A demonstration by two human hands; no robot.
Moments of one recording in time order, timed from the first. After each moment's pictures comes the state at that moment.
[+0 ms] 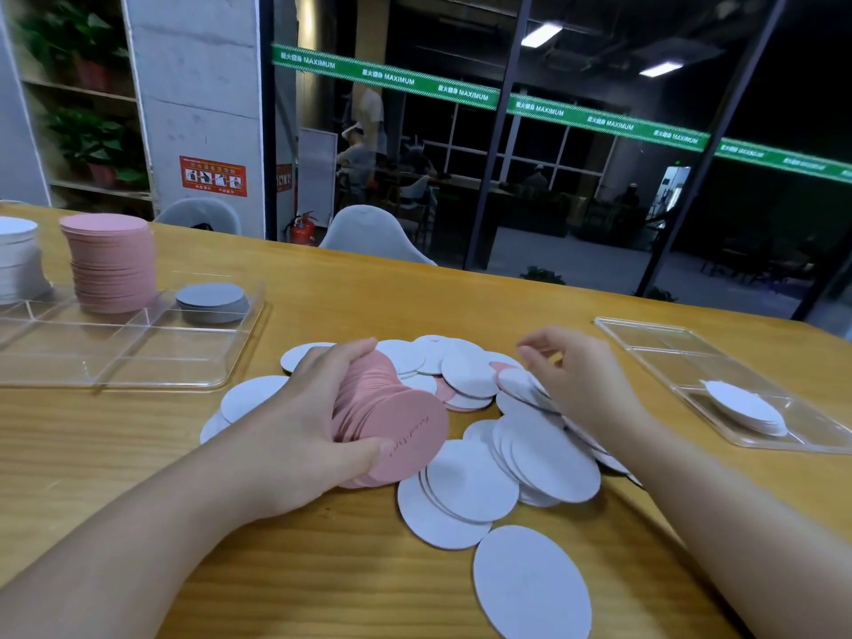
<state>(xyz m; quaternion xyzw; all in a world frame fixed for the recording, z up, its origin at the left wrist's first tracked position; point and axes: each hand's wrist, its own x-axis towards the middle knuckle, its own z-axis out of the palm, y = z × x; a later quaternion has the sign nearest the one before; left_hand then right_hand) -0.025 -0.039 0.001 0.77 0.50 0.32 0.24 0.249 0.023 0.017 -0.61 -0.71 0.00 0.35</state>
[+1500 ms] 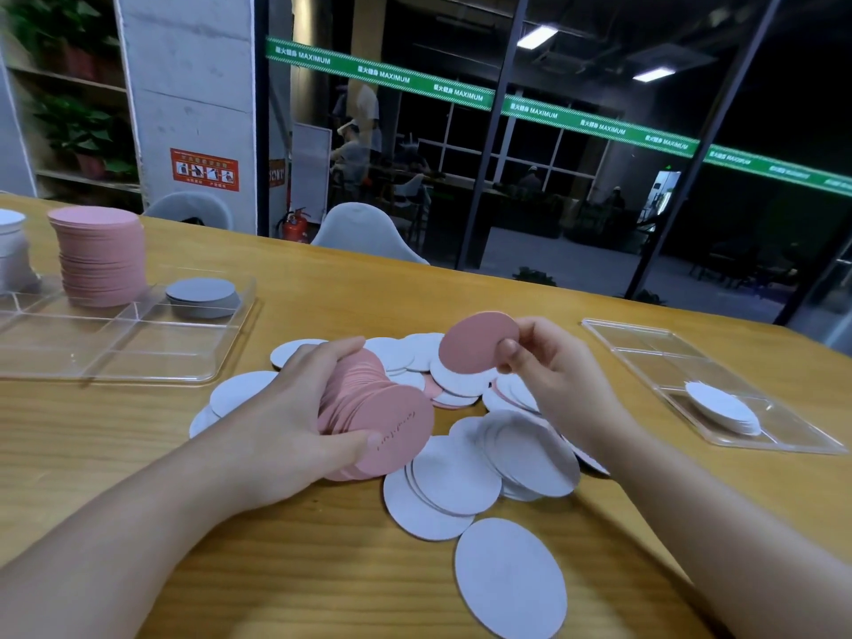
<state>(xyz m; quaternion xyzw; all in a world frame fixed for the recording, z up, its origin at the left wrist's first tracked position) -0.024 -0.036 0.000 0.76 0.49 0.33 0.25 0.230 -0.007 0.029 -0.48 -0.72 0.20 0.46</state>
